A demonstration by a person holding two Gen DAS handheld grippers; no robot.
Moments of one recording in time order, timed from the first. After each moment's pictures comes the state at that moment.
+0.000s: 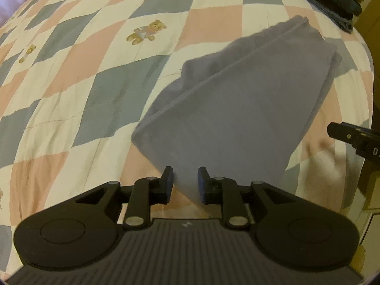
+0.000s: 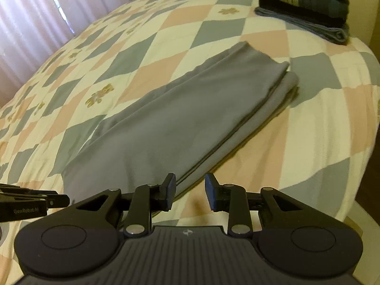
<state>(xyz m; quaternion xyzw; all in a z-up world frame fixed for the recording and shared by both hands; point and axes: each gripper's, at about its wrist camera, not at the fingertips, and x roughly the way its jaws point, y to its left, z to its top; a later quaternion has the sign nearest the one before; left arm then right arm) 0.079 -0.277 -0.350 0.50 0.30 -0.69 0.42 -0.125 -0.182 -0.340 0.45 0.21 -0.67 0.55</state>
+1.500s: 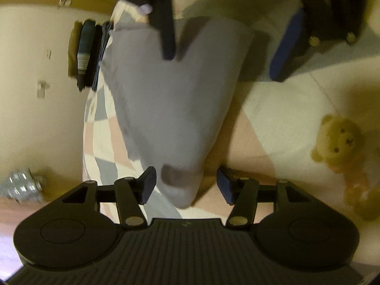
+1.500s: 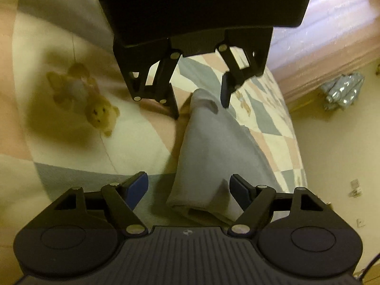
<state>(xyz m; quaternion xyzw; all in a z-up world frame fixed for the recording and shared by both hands) 0.145 -0.211 -0.475 0.47 -0.52 -0.71 0.07 0.125 -0.125 -0.446 -0.10 0.57 -0.52 0.62</state>
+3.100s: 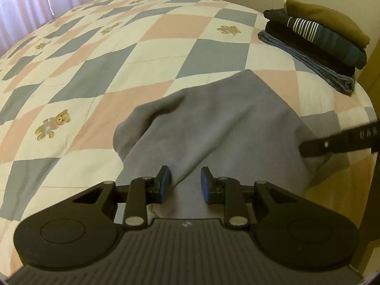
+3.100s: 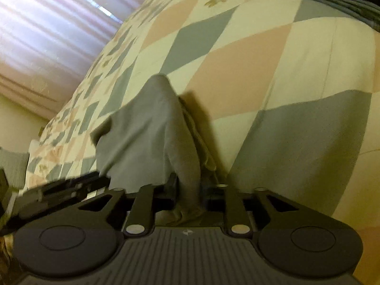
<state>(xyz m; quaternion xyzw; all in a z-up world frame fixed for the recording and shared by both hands) -0.153 -0.329 -0.355 0.38 0.27 -0.73 0.50 -0.429 -0.326 -0.392 0.56 0.16 -0.45 0.68</state>
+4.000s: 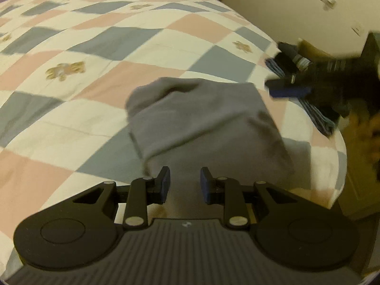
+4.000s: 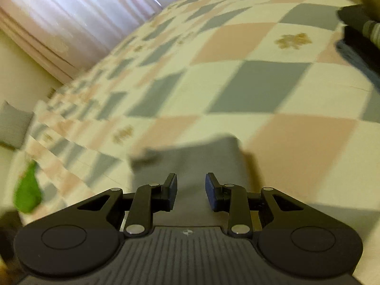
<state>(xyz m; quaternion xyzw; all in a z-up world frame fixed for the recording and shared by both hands) -0.100 -0.294 -0.344 0.27 0.41 -0.70 0.52 -0.362 -0.410 -0.316 0.50 0.23 -0.38 0.74</state>
